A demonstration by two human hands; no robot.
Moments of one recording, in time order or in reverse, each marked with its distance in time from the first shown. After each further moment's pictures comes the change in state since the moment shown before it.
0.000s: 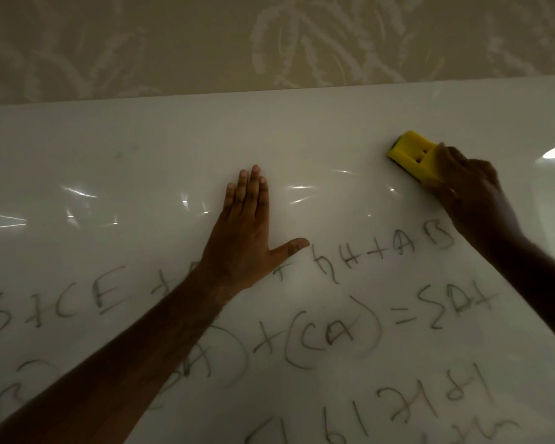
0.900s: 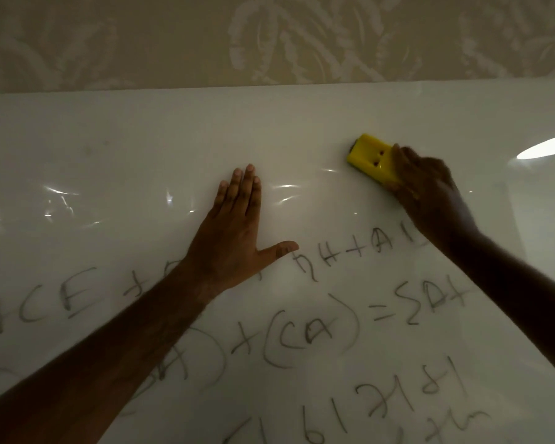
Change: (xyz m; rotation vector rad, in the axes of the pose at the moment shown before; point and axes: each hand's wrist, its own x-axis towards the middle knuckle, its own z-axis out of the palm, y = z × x) left_hand 0.006 0.013 0.006 0.010 0.029 0.087; right_hand 0.002 -0.019 0.007 0.011 -0.019 -0.080
